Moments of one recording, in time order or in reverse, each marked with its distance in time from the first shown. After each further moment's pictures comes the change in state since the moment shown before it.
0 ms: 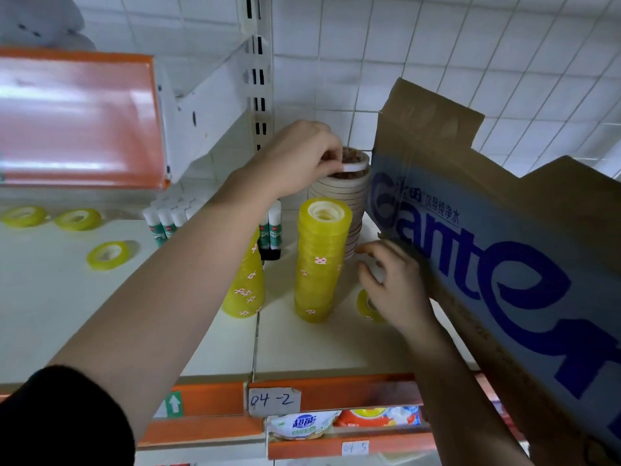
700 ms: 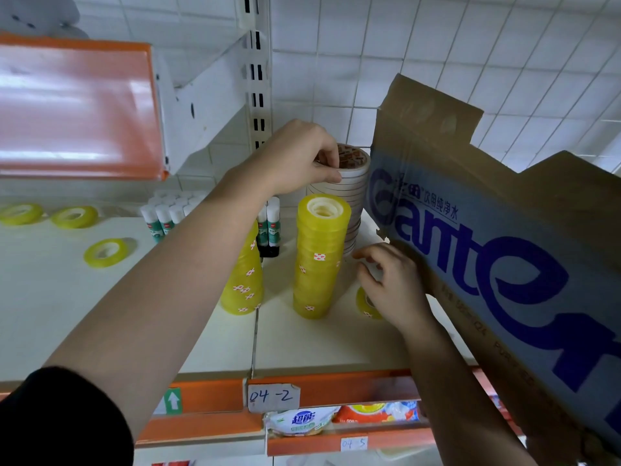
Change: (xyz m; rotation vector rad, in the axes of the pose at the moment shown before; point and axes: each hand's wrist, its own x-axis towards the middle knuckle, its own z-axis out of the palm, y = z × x) left_hand -0.002 0.003 -0.001 -0.119 -0.077 -0.128; right_hand -0.002 0.007 0.003 -0.024 -0.046 0.050
